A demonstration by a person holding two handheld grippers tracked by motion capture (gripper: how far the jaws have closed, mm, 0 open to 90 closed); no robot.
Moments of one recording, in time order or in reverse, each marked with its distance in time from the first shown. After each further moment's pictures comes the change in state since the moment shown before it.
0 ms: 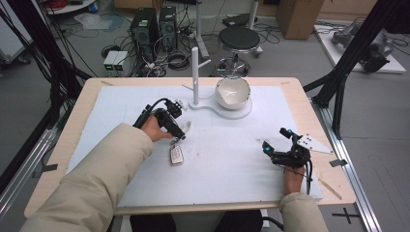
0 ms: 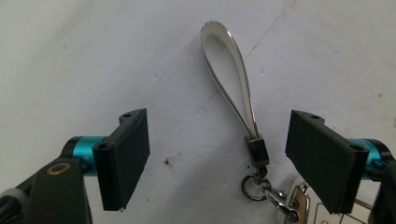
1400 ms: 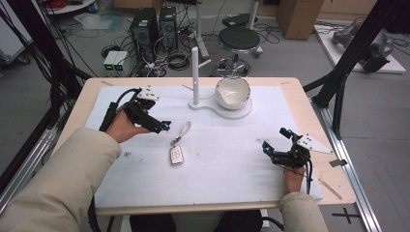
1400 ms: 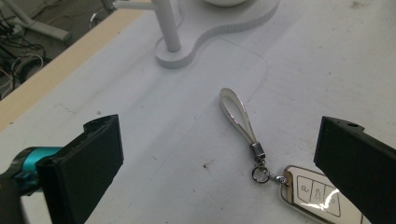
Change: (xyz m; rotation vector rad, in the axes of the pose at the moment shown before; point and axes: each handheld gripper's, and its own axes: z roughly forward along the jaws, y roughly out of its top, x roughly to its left) left arm 0.022 -0.042 -0.085 -0.418 -0.003 0.058; right arm 0.000 0.000 0.000 -0.002 0.000 -0.003
